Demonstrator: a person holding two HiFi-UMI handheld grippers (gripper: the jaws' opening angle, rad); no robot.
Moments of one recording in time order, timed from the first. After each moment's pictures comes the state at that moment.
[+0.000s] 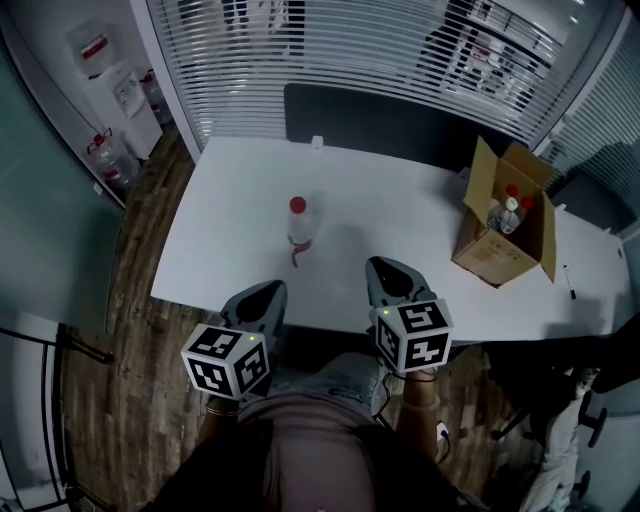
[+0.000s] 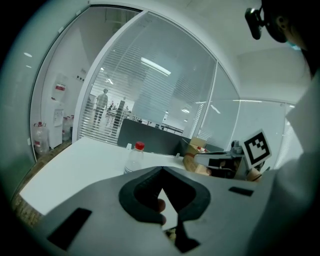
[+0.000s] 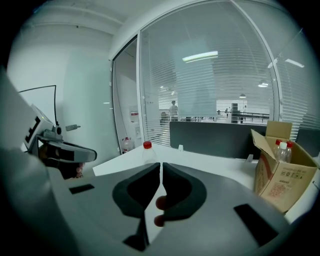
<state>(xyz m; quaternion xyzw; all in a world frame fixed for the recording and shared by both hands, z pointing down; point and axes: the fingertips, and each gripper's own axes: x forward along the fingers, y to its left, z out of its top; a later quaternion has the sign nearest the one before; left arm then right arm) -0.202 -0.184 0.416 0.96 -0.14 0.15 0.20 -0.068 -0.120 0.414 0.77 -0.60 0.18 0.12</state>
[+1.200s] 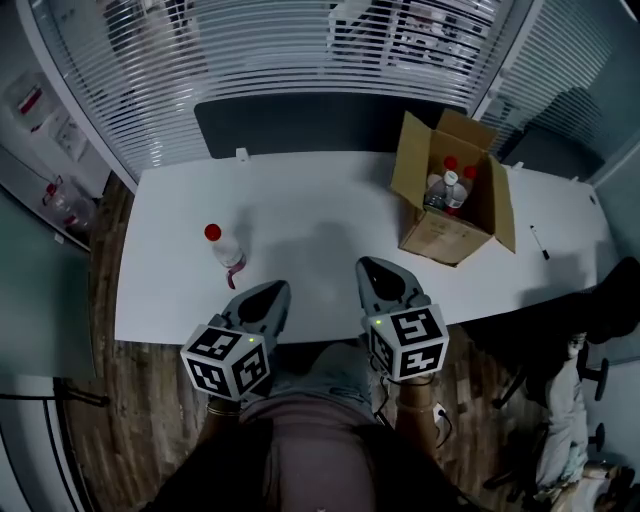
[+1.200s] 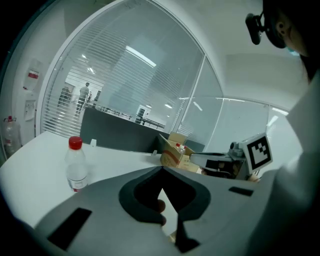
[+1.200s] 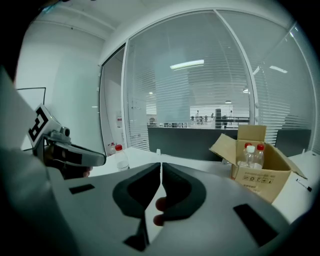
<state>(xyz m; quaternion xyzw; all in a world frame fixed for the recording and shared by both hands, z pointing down) -0.068 -0.107 0.411 0.97 -0.03 0.16 0.20 0.031 -0.036 0.399 0.82 -0.54 0.16 0.10</state>
